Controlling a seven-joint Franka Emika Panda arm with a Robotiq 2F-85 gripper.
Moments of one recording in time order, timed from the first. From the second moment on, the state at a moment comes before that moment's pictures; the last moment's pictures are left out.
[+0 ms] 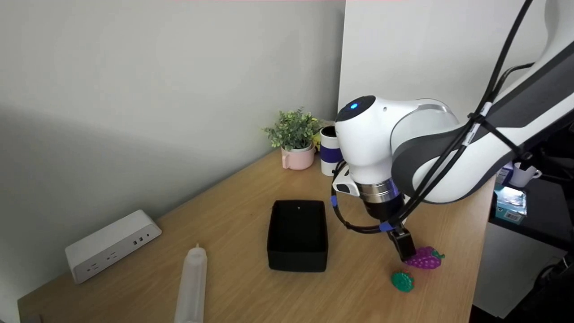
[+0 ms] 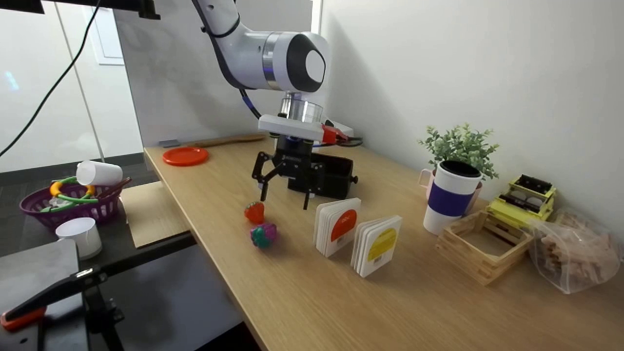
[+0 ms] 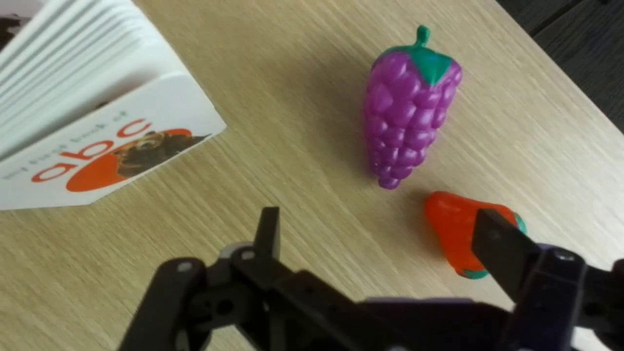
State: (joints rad) arm 0.12 0.64 0.13 -1.86 -0.24 2.13 -0.40
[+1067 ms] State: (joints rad) arm 0.08 0.60 0.21 -1.98 -0.21 2.17 -0.70
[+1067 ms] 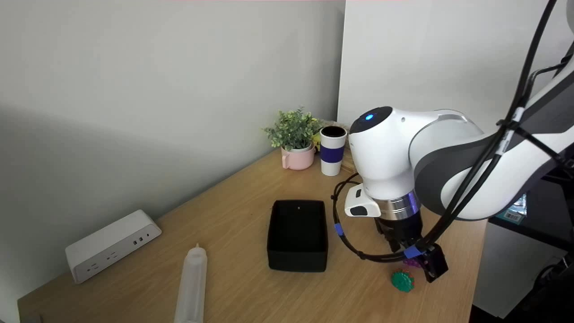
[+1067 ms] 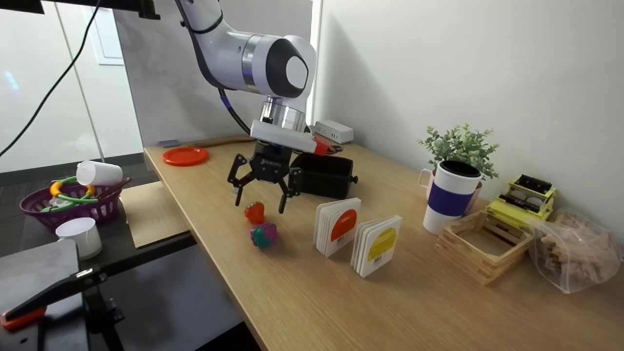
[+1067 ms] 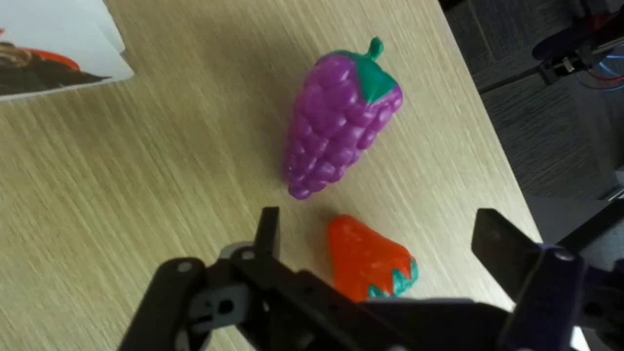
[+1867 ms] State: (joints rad) arm 0.07 0.64 0.22 -1.98 -0.14 2.28 -0.96
